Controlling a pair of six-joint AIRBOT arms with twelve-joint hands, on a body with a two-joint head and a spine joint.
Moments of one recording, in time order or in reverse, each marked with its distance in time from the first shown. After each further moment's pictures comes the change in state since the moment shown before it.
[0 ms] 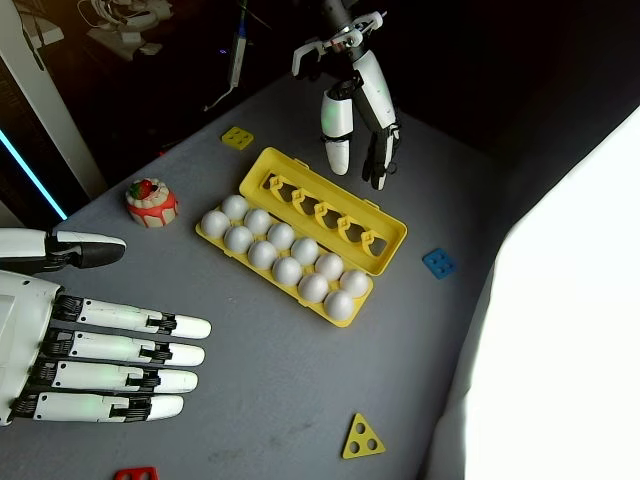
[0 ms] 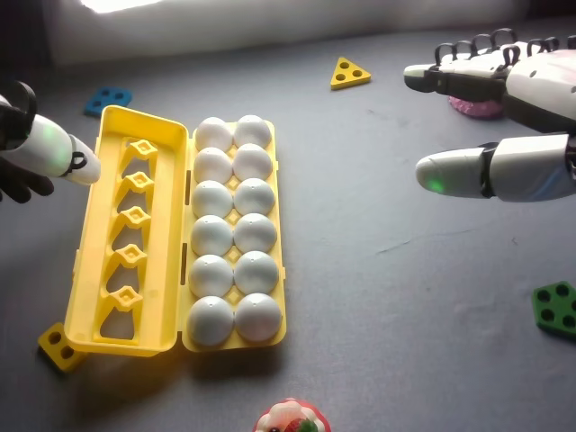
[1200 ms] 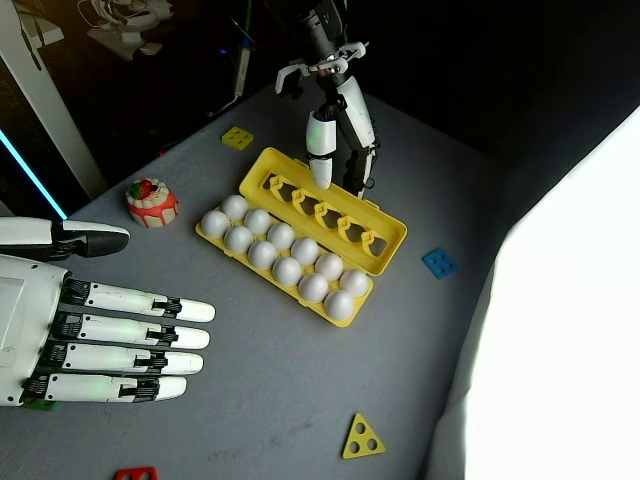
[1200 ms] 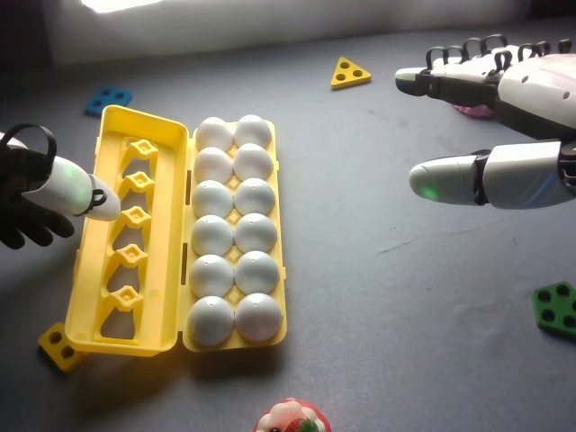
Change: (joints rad) left arm 0.119 -0.032 0.000 -0.027 0.051 -0.124; right arm -0.006 -0.005 -0.007 -0.003 0.015 -0.002
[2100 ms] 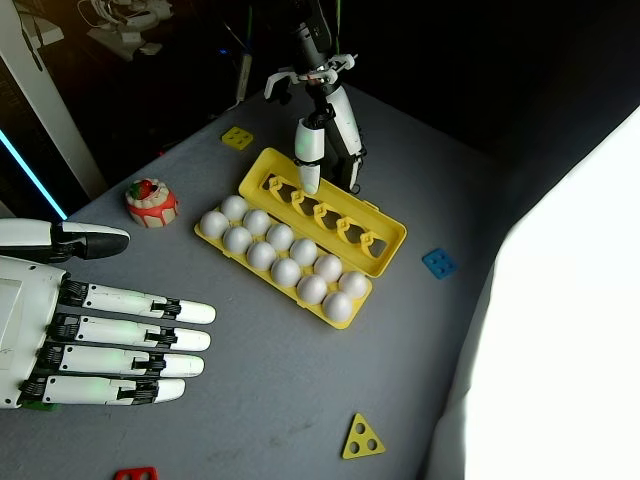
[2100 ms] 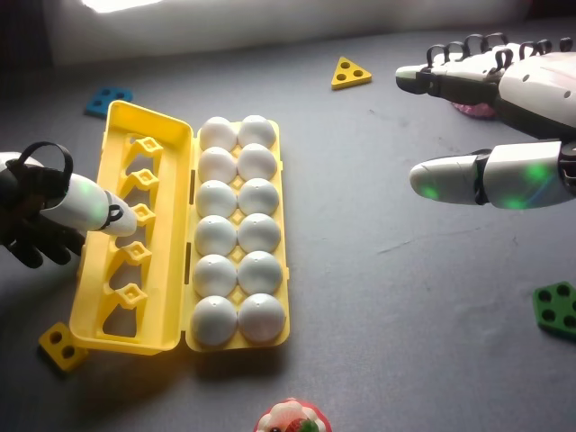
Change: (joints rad) left arm 0.040 -0.018 -0.014 -0.019 0.022 -0.050; right arm -0.005 0.000 0.000 0.000 0.014 0.000
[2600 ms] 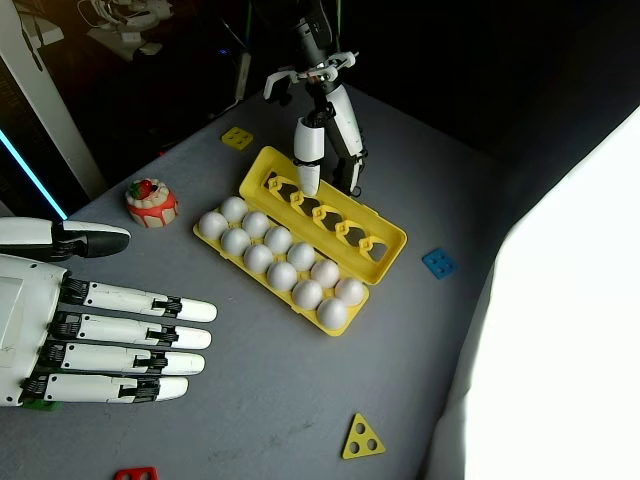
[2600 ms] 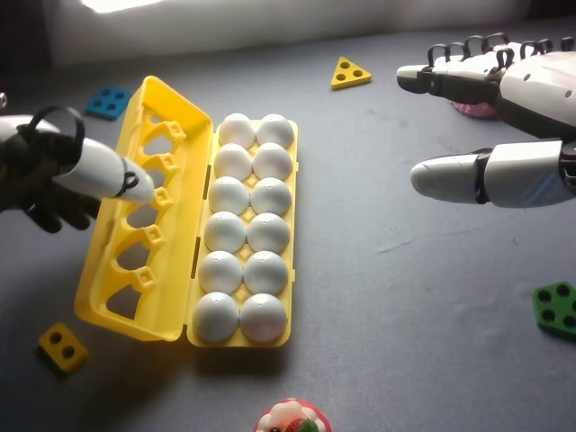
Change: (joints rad) left arm -0.114 -0.005 -0.006 0.002 -0.006 0.074; right arm 0.000 0.000 0.000 0.001 0.005 0.000
